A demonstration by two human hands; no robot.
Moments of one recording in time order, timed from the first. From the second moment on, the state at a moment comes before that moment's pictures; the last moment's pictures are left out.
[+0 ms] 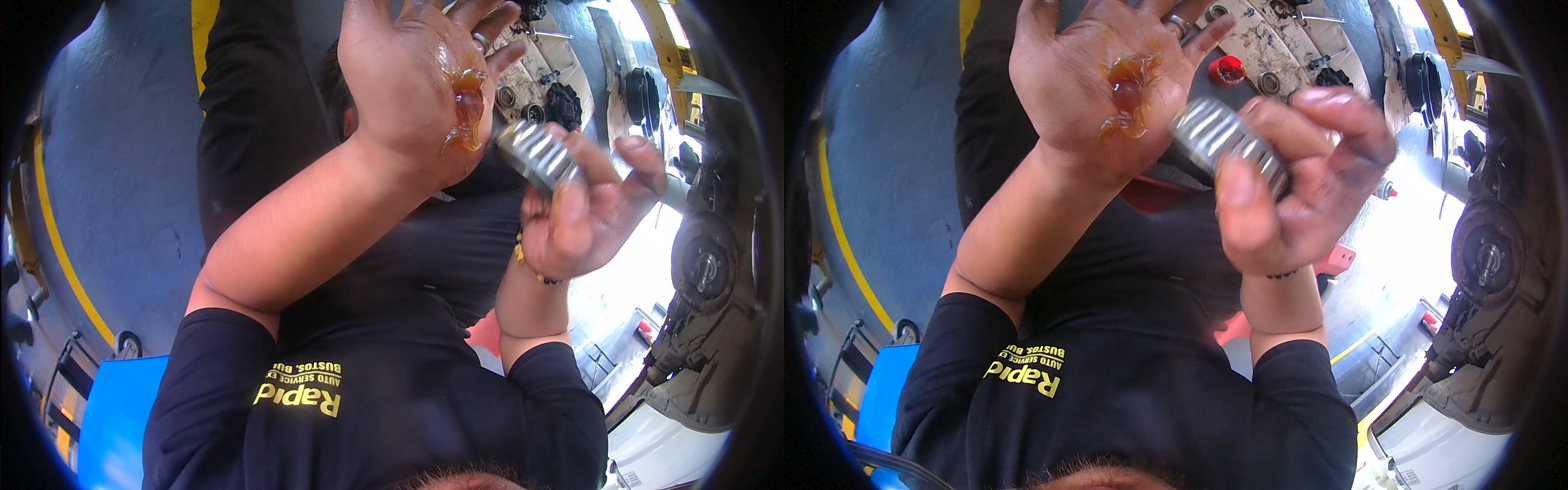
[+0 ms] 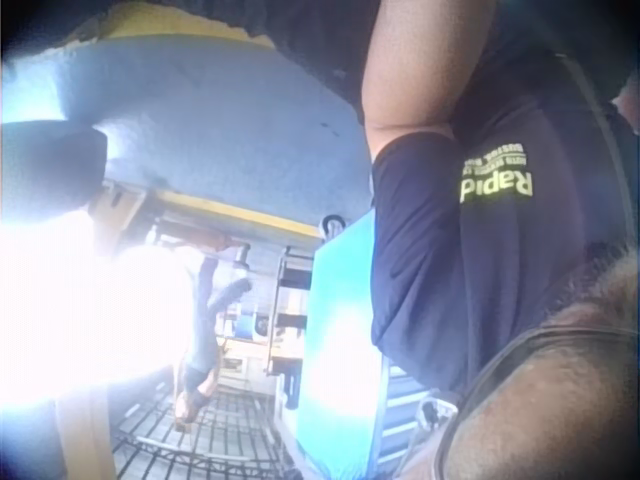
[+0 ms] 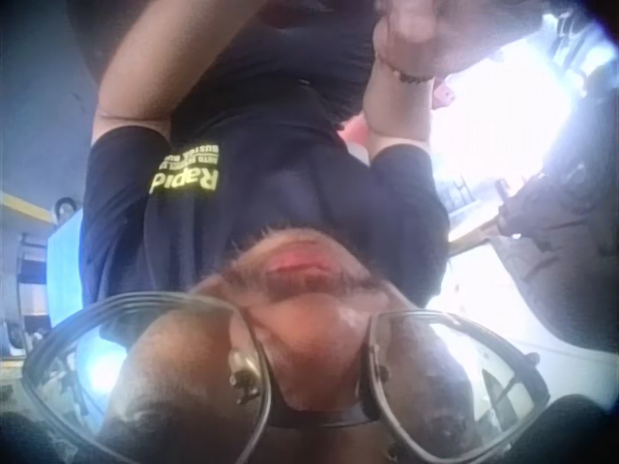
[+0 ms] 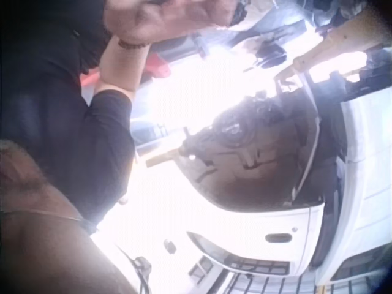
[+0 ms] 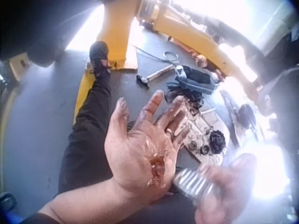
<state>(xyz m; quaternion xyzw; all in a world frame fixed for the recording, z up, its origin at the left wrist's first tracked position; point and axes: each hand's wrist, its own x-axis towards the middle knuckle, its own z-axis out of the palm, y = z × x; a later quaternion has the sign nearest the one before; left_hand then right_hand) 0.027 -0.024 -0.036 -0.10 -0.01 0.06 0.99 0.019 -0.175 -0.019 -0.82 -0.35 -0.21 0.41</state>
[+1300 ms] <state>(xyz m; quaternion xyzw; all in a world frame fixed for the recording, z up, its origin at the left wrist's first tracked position) 0.004 -0.030 -0.028 -0.08 0.02 0.14 0.99 0.024 -0.158 -0.003 -0.56 -0.09 -0.02 0.83</state>
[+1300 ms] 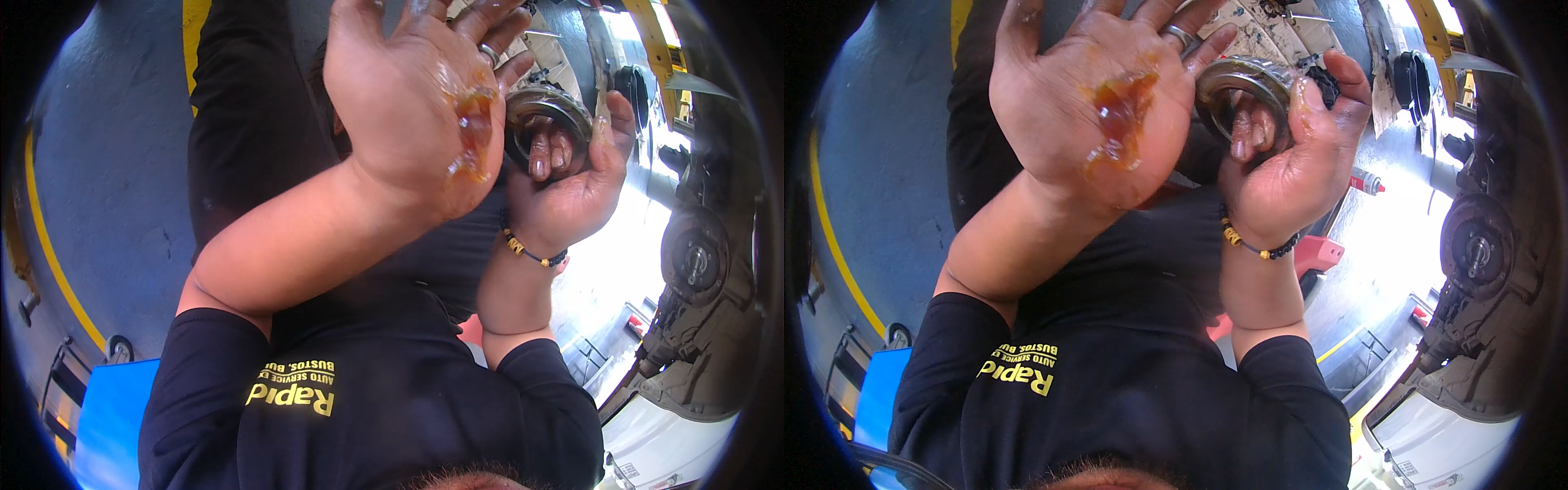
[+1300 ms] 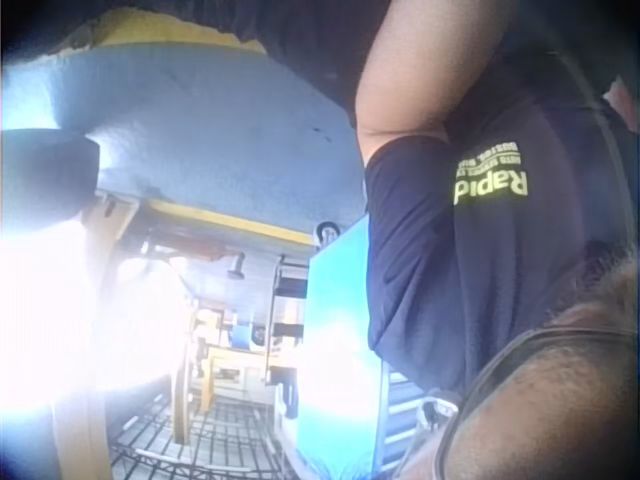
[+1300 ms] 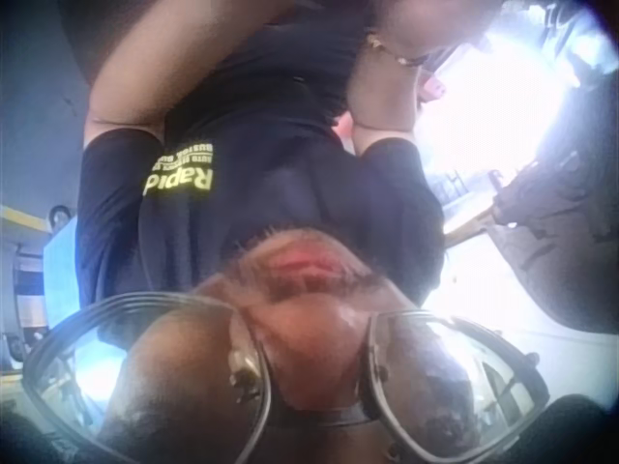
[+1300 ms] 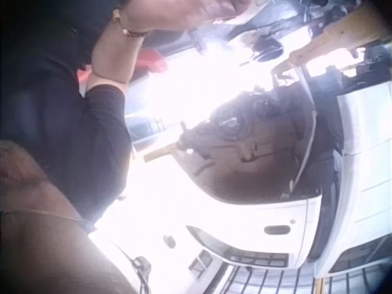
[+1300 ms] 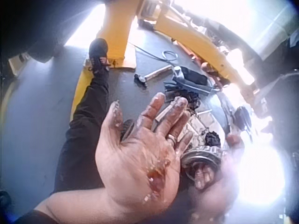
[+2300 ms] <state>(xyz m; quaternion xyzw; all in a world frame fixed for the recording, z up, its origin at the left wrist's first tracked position) 0.007 0.000 -0.021 -0.06 -0.01 0.10 0.99 -0.004 -0.169 0.000 -0.61 -0.14 -0.01 0.78</state>
